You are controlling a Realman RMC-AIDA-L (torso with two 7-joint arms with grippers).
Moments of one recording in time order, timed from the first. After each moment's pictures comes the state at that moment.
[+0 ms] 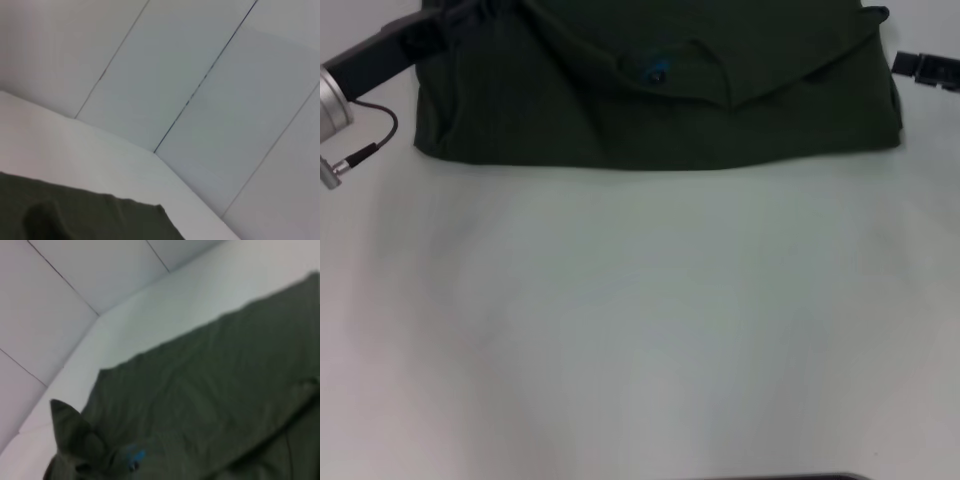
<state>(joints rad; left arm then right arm) -0.56 -2.14 0.61 0.60 1.69 1.23 -1.66 0.51 1.93 -0.43 -0.55 -2.08 -1.32 1.93</state>
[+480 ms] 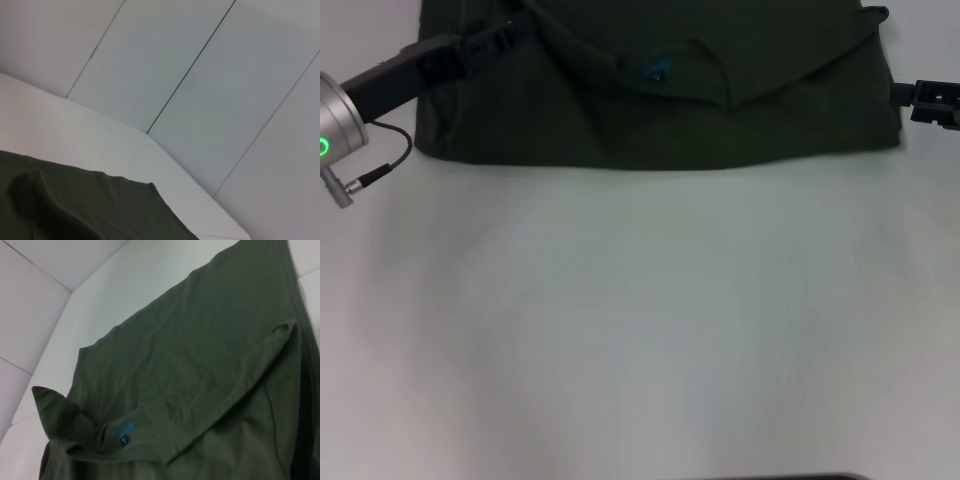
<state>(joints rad) -0.54 -2.15 0.65 0.60 1.71 1.24 -1.66 0.52 1.91 -0.44 -0.55 -2.19 -1.34 2.14</state>
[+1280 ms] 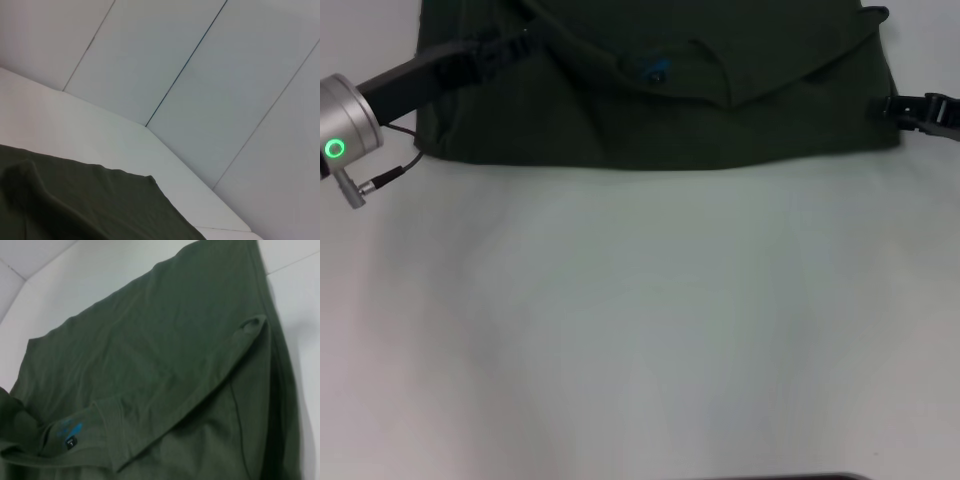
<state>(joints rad) -0.54 -2.16 0.68 0.59 1.71 1.21 -1.65 0.56 1.97 -0.49 -0.53 -2.23 -1.12 2.10</state>
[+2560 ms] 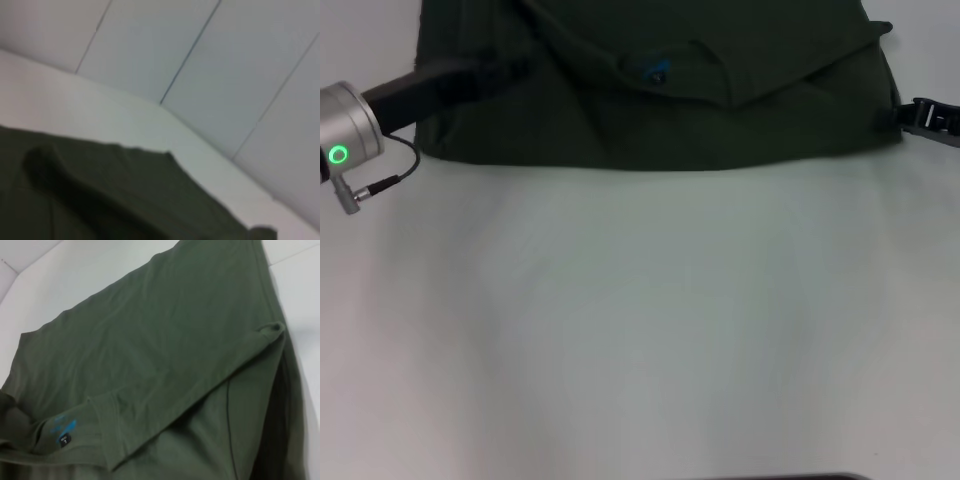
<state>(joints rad) -0.55 -2.15 0.70 0.61 1.77 1.16 -1.65 0.56 1.98 -0.52 -0.52 -2.22 -1.08 2.10</state>
